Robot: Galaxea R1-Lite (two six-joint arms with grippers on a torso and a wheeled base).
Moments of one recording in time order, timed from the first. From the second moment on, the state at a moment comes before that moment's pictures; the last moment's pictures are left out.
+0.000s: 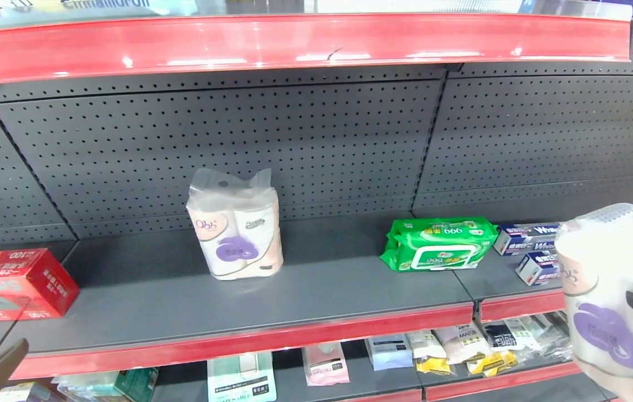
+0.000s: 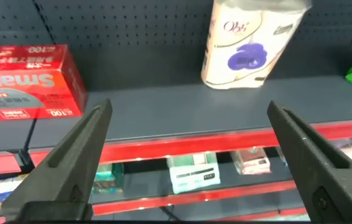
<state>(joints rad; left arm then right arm) -0.01 0.54 -0.30 -0.06 -0.03 -0.06 0.11 0.83 -0.41 -0.12 -0.15 -0.25</state>
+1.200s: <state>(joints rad) 0.14 1.70 -0.60 -0.70 -0.70 0.37 0.03 0.80 -0.40 -0.11 -0.16 -0.27</state>
